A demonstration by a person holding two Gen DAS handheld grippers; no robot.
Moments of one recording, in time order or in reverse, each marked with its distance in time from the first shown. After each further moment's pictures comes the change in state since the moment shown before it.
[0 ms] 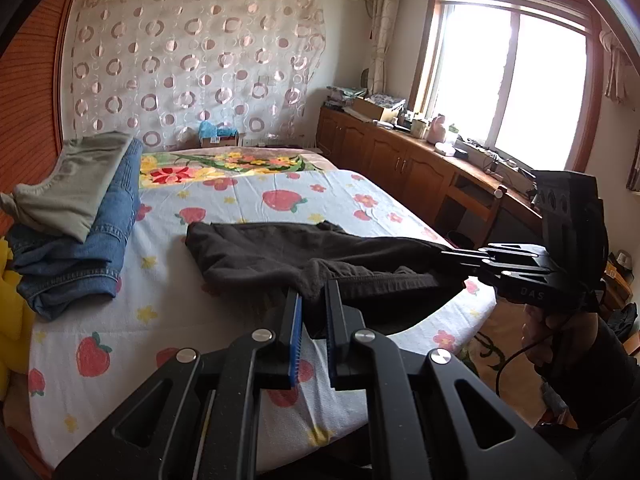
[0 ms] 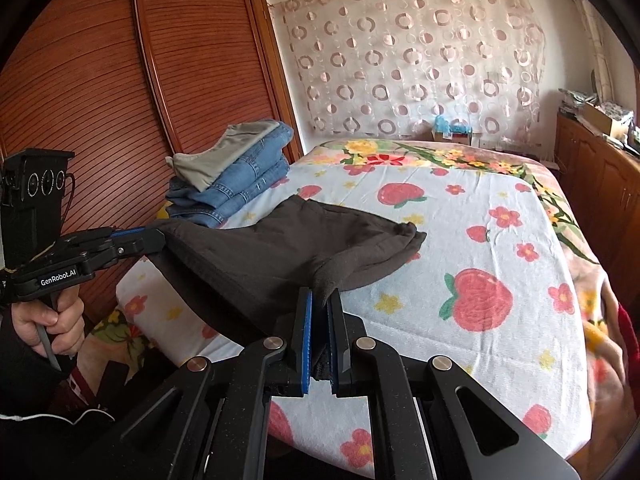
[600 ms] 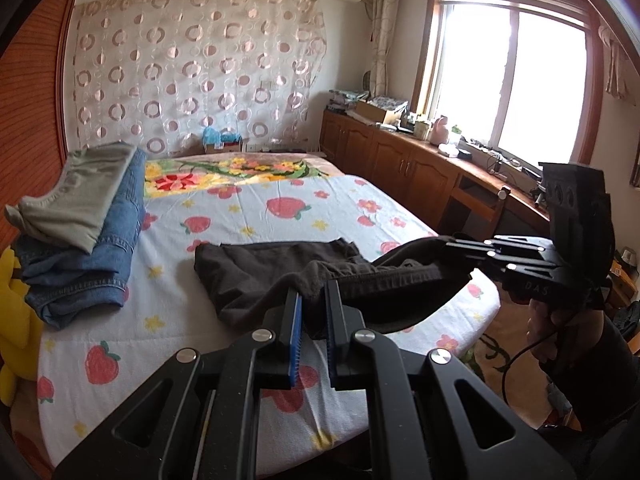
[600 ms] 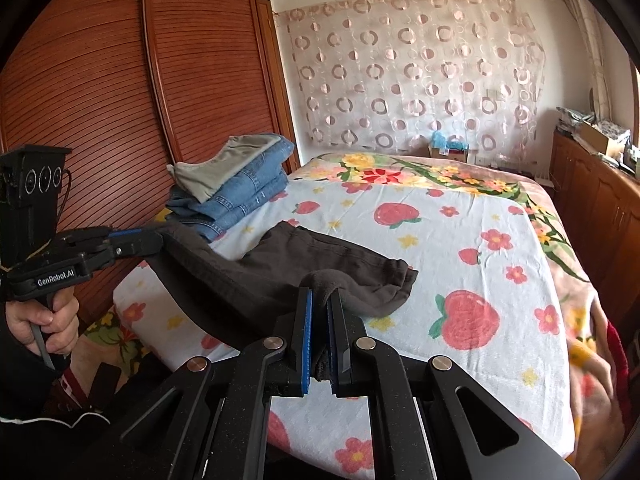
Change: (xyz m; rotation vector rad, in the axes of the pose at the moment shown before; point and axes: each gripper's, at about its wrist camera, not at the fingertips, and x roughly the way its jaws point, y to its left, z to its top) left arm 0.002 0.002 0.003 0.010 0.007 0.024; right arm 0.007 -0.005 0.006 -0.030 -0.031 -0.028
